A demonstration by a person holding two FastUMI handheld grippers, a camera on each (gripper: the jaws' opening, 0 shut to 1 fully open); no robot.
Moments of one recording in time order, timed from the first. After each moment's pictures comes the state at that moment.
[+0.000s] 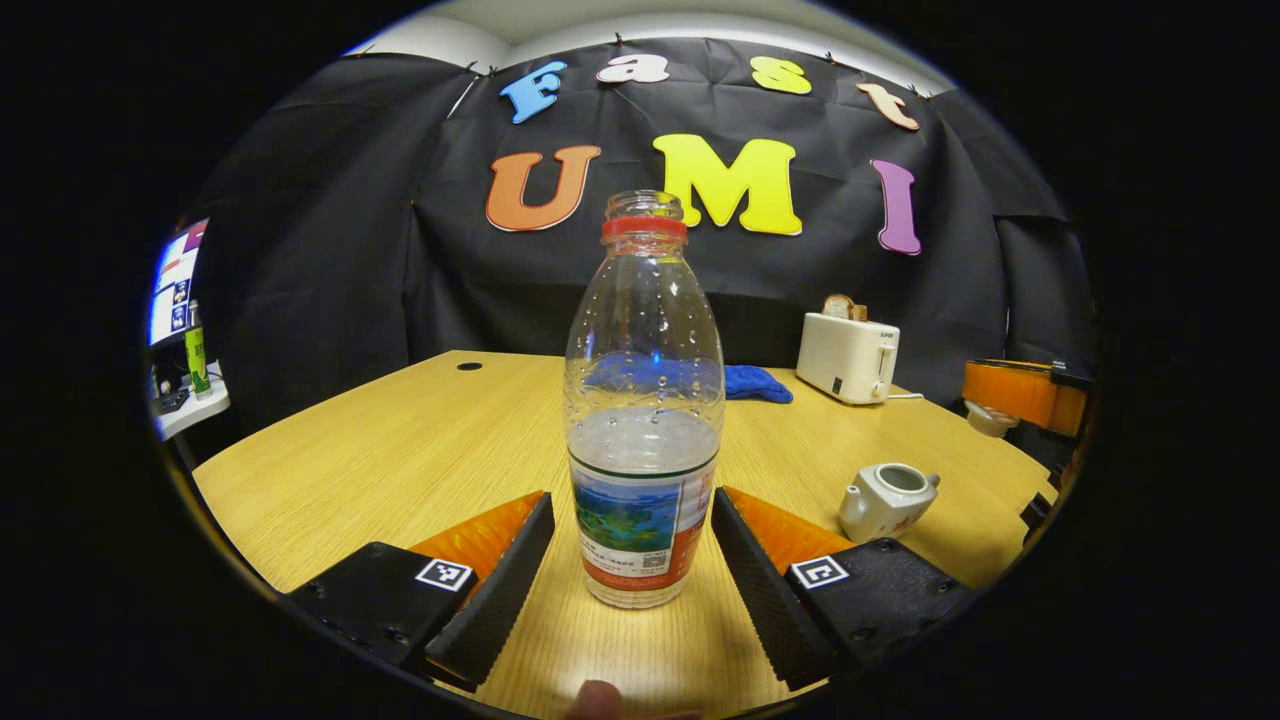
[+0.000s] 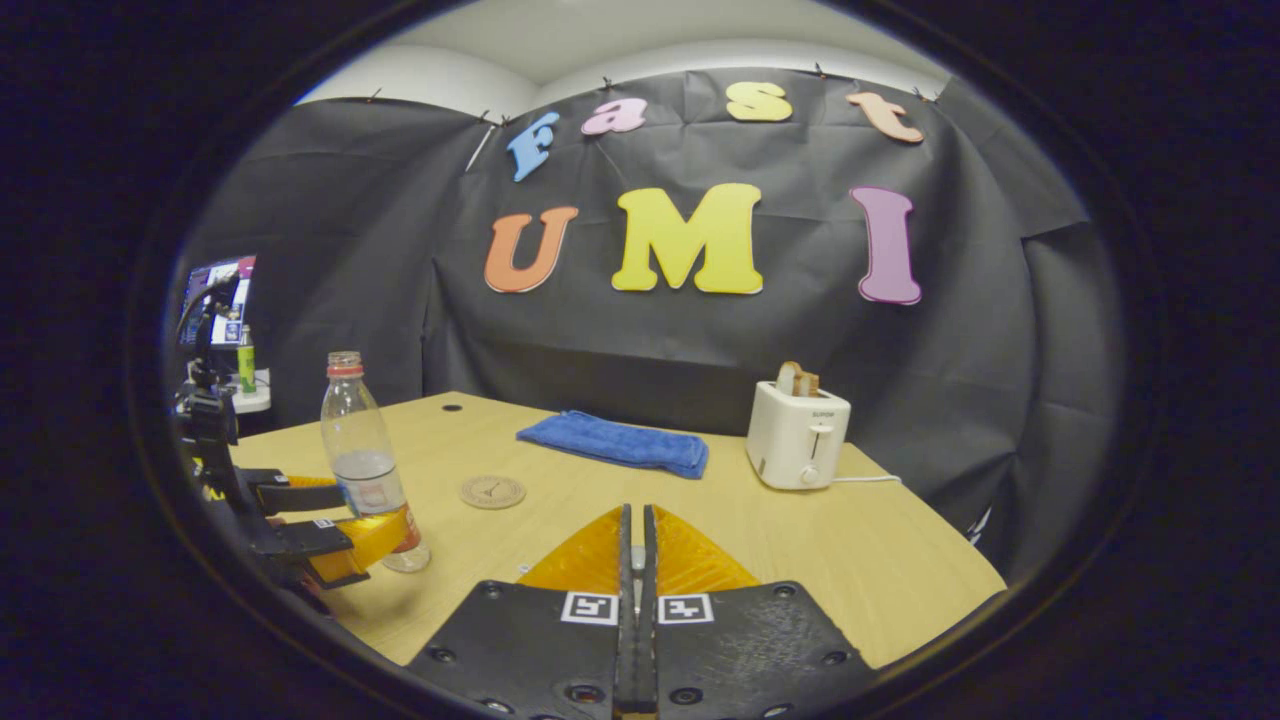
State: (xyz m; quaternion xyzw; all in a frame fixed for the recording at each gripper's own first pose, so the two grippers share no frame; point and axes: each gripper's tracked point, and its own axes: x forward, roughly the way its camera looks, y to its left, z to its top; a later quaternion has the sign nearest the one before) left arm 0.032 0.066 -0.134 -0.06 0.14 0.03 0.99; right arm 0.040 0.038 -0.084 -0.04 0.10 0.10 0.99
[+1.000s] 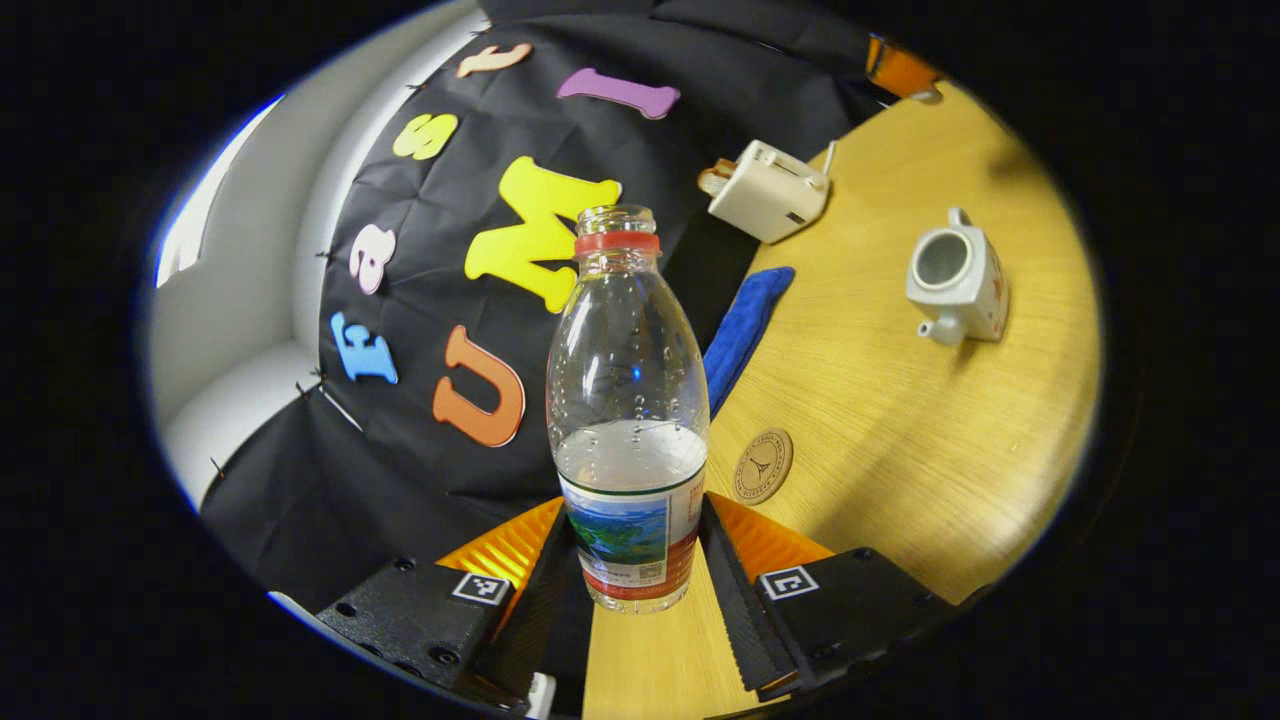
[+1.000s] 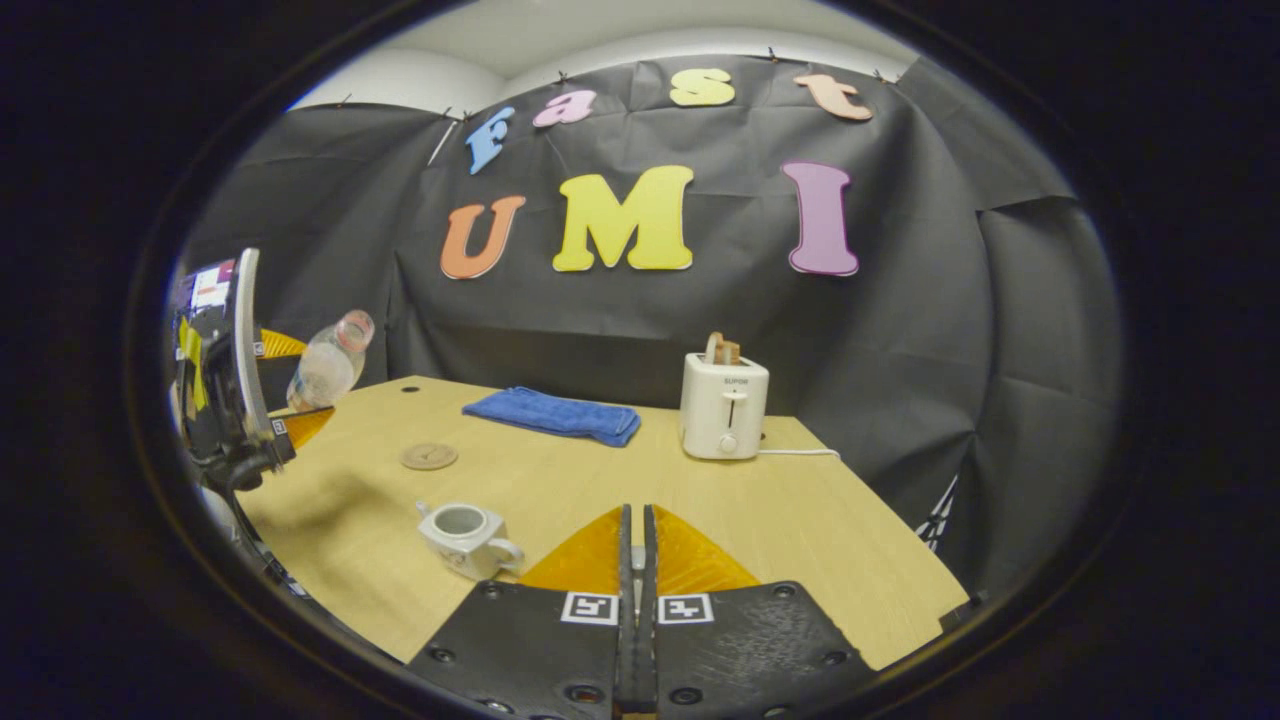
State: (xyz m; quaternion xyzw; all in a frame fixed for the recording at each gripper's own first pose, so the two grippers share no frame) left arm 0.063 0.093 -0.059 0.54 0.11 0.03 0.83; right arm 0.024 -0.068 -0.107 -0.02 0.13 0.06 0.99
